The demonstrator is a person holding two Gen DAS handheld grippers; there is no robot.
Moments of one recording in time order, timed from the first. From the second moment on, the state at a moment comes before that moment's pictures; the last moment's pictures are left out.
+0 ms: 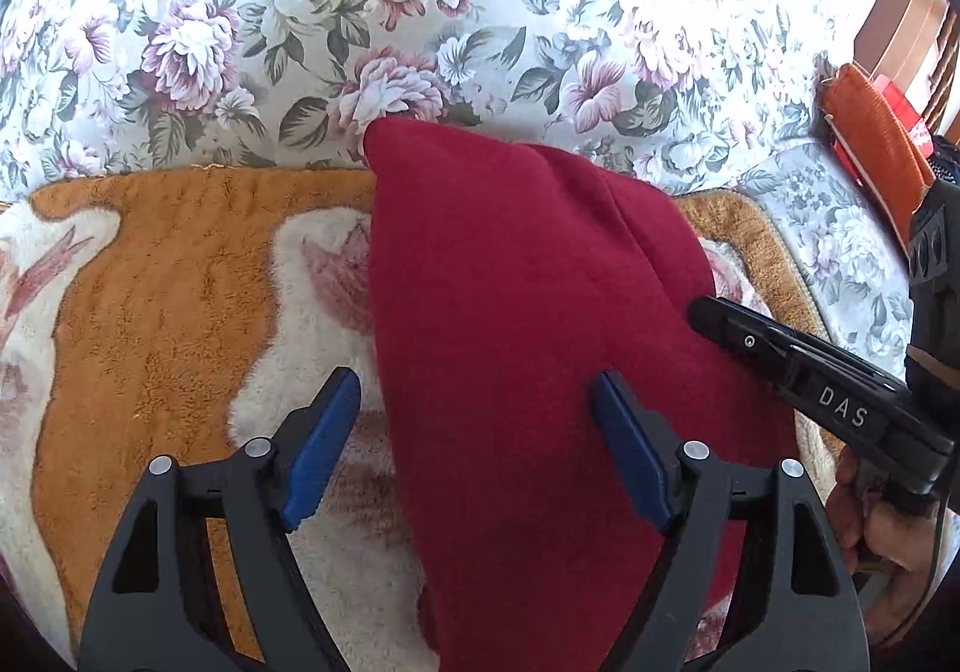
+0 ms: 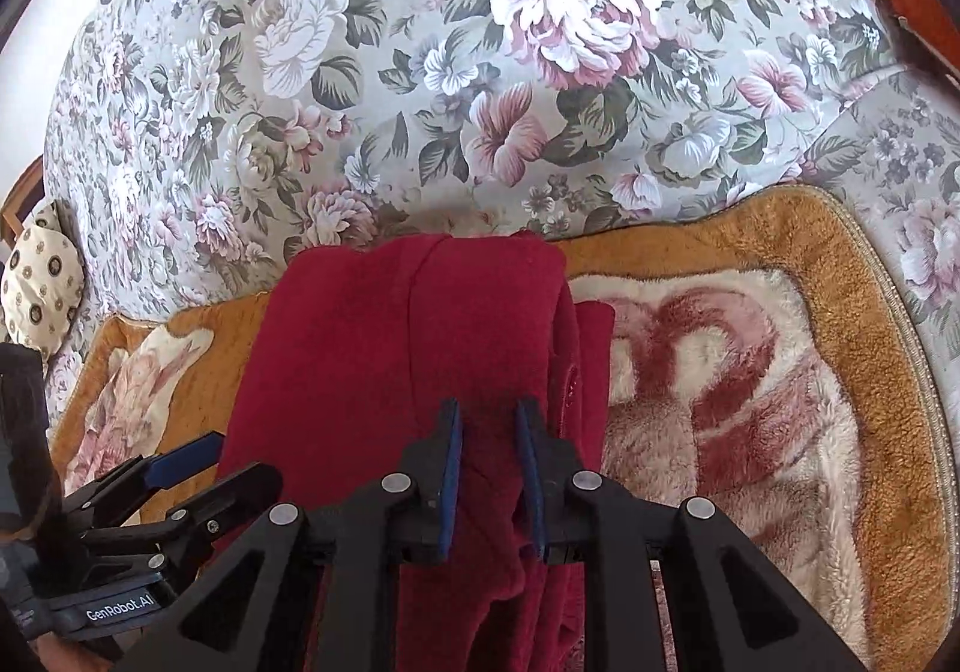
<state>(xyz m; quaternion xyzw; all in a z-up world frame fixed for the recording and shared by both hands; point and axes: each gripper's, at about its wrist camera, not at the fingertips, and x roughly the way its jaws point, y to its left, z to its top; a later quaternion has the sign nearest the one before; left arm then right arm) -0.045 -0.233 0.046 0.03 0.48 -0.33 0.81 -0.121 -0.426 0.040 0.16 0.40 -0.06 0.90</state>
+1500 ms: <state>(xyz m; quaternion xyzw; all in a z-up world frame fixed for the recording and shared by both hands) -0.051 -0.211 0.032 -0.07 0.51 -0.42 0.75 -0.149 -0.442 0.024 0.31 0.36 0.03 0.88</state>
